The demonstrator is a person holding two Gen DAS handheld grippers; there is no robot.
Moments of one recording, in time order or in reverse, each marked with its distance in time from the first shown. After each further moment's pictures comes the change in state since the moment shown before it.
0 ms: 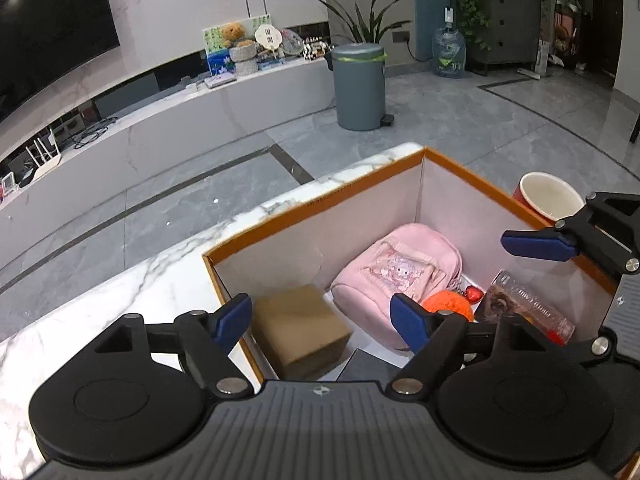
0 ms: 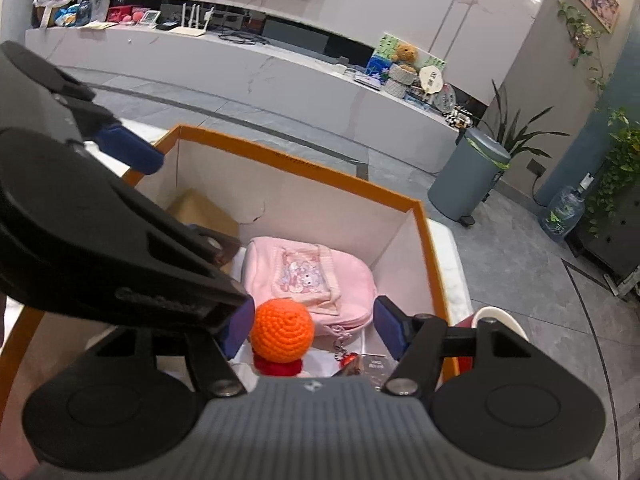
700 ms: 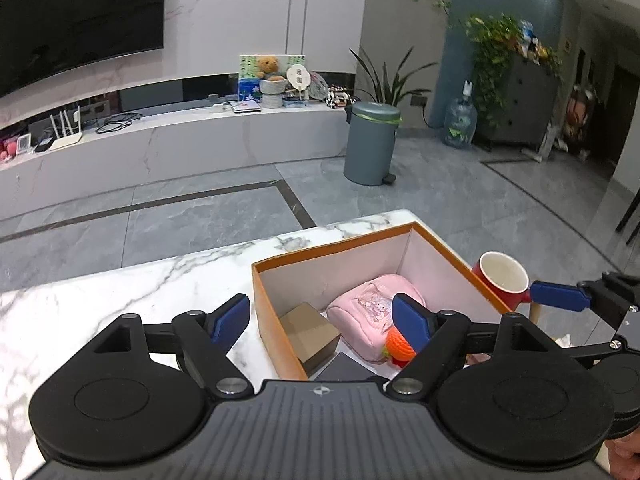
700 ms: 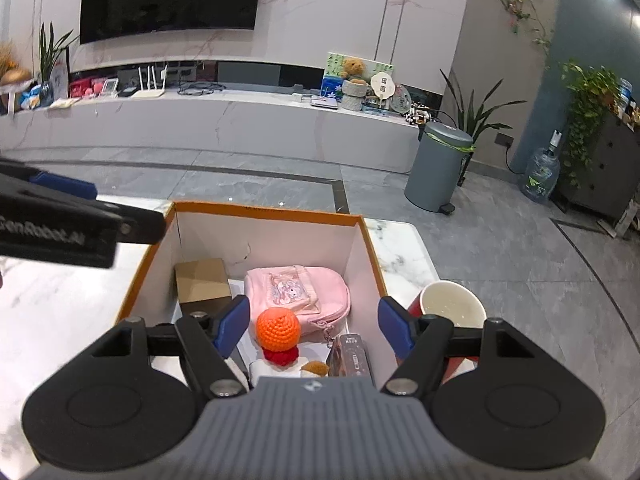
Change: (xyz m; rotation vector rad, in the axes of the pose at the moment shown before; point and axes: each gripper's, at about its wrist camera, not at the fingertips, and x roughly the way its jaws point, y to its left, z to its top) left arm -0.074 0.031 -0.005 -0.217 -0.130 -0.052; right arm -0.094 -0.024 -0.006 0.235 -0.074 -0.008
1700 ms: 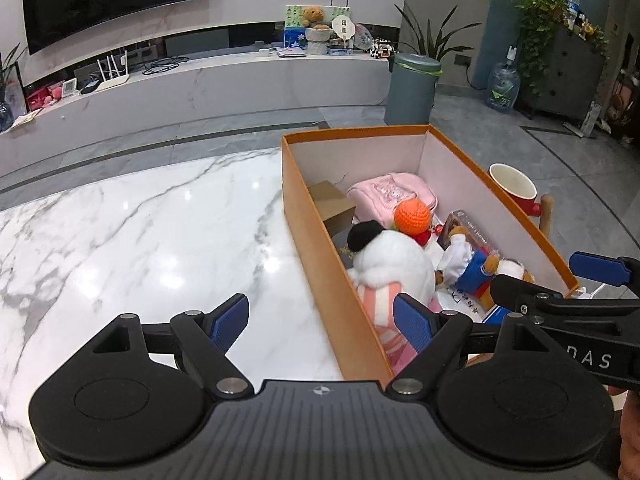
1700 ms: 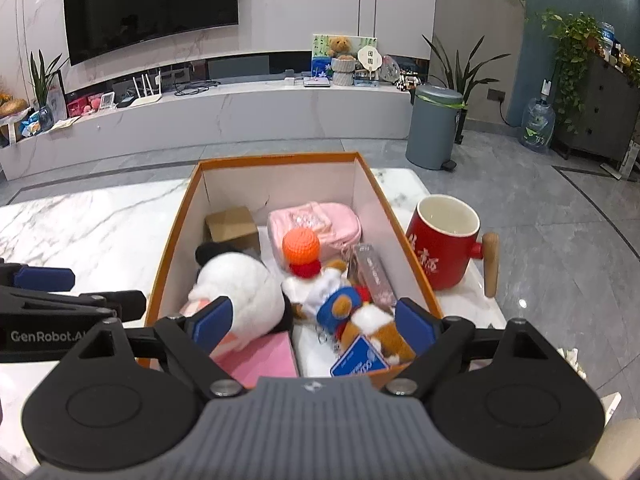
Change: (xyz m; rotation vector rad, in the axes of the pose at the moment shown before) left arm -0.038 -0.025 -0.082 -0.072 0.146 0.135; right arm -0.061 -0.001 -0.059 0.135 0.056 0.042
